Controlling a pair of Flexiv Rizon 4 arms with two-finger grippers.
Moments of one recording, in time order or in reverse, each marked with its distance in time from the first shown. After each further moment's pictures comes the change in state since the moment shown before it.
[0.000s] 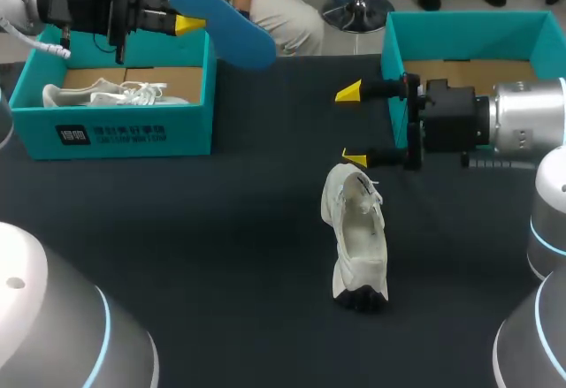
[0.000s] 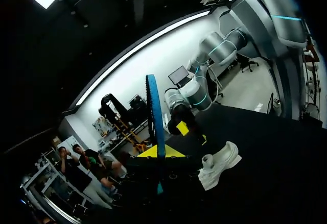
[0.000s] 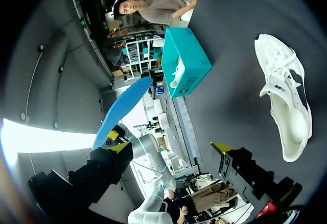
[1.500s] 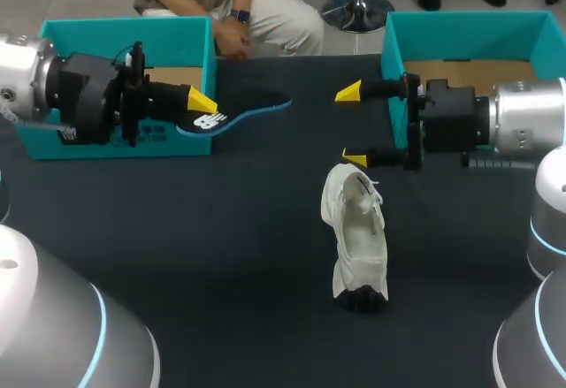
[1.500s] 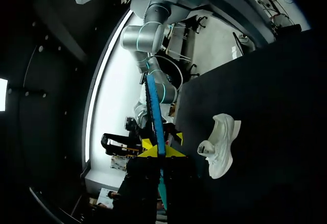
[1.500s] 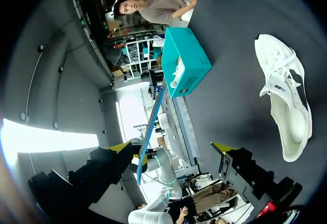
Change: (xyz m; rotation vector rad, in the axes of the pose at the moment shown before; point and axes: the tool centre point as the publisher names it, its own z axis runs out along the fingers) left arm 0.111 -0.012 0.026 0.019 0.057 0.611; right arm 0.000 0.000 0.000 0.000 0.000 0.000
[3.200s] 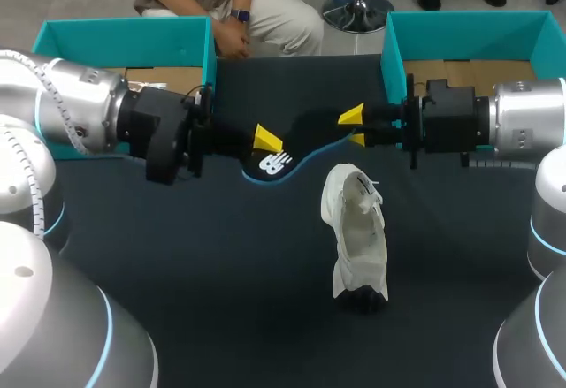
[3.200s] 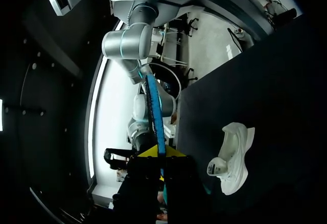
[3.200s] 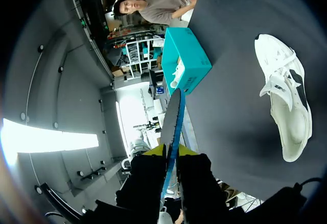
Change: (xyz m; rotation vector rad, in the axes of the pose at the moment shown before) left arm 0.013 -0.033 0.085 0.073 -0.005 0.108; right arm 0.000 0.000 0.000 0.000 0.000 0.000
